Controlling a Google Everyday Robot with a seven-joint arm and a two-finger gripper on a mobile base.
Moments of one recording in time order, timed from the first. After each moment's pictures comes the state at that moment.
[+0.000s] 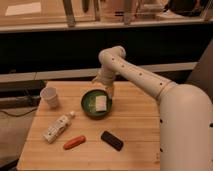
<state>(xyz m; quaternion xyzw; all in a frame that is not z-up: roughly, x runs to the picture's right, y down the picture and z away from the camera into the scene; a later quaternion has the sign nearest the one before) -0.014 0.013 0.850 -0.25 -0.22 -0.35 0.87</state>
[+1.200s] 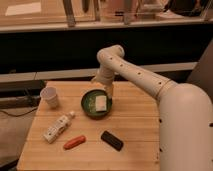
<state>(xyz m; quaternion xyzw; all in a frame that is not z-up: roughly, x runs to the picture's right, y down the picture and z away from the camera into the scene) -0.018 0.011 0.846 -0.25 -0.22 -0.35 0.87</state>
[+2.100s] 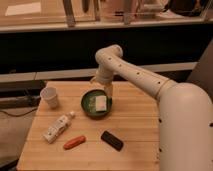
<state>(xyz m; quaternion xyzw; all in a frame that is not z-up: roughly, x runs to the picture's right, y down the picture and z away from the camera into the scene) -0.021 0.013 0.844 -0.25 -0.21 -0.36 0.87</state>
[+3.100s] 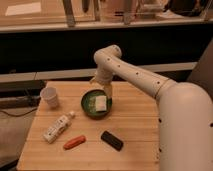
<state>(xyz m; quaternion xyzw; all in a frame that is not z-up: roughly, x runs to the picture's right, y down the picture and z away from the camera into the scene) -0.023 0.015 0.842 -0.25 -0.20 -0.37 0.87</state>
